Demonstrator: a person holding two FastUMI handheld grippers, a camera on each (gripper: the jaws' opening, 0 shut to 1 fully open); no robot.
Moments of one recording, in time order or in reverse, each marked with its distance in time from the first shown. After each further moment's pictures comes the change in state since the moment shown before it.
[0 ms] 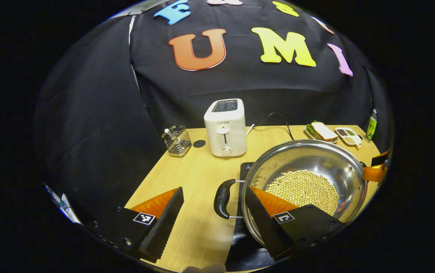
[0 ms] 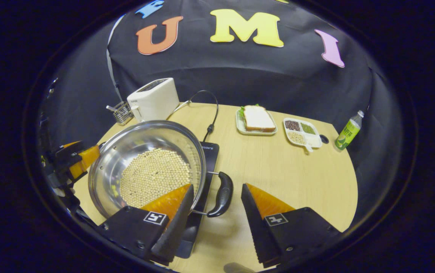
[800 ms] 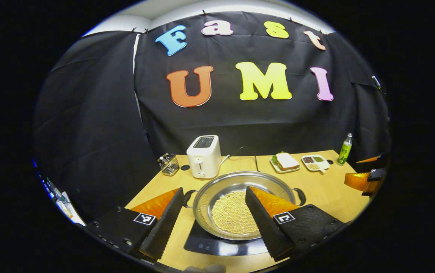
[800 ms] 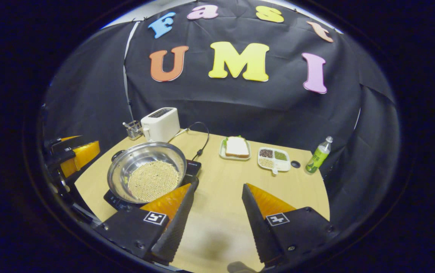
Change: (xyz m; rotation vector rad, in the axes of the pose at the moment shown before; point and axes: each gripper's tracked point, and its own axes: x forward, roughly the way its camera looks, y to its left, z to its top) left arm -0.153 -0.108 0.067 -0.030 -0.199 -0.048; right arm -0.143 -0.086 0.019 -0.070 -0.236 -0.004
